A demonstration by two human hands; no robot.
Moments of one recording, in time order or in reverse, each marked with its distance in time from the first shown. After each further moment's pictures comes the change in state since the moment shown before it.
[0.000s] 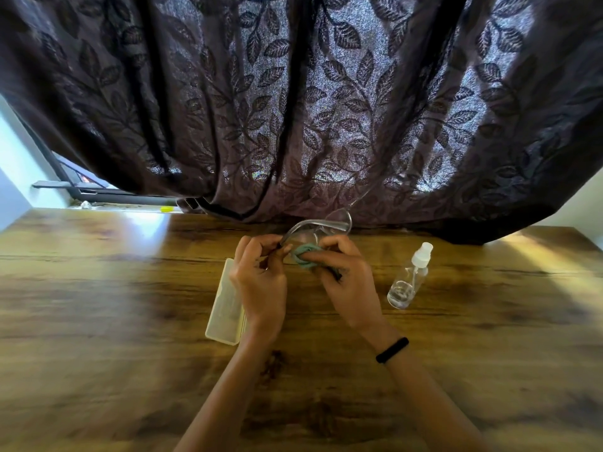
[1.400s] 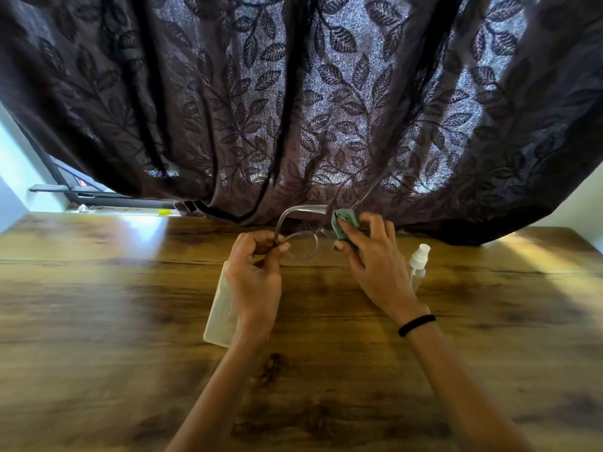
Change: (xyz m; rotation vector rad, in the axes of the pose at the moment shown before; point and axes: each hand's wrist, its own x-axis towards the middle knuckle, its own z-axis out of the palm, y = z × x) left_hand 0.008 0.006 -0.005 -0.140 -0.097 -0.092; right_hand 0.021 0.035 -0.035 -0.606 -0.023 -0.051
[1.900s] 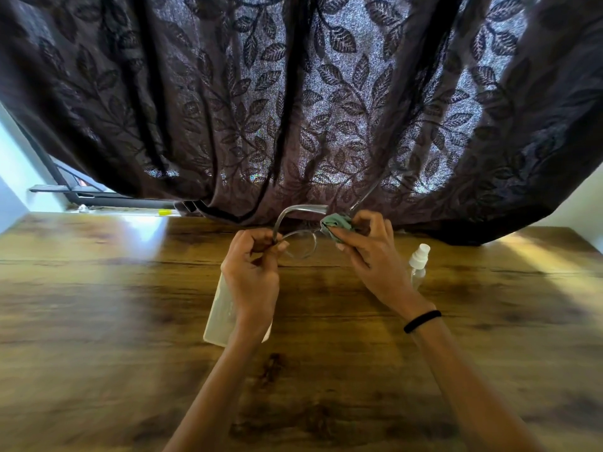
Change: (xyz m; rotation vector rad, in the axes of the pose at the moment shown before) left_hand 0.004 -0.001 -0.003 0.000 -0.011 0.034; right_hand 0.003 0.003 -0.002 0.222 -0.019 -0.026
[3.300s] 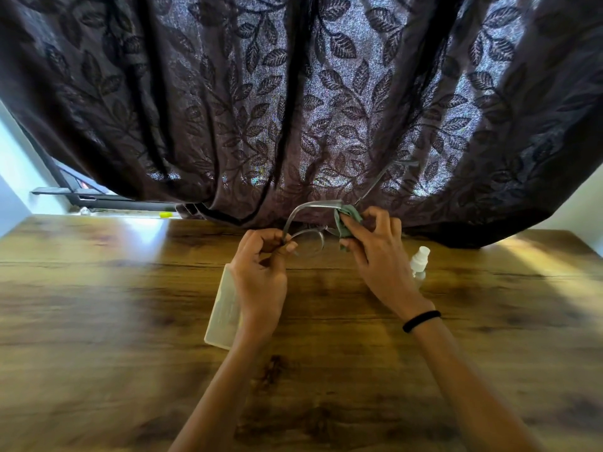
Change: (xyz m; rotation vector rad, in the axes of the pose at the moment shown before) left_hand 0.000 0.004 0.005 -0.028 -0.020 0.047; right_hand 0.004 0.000 -0.002 -0.254 0.038 0.050
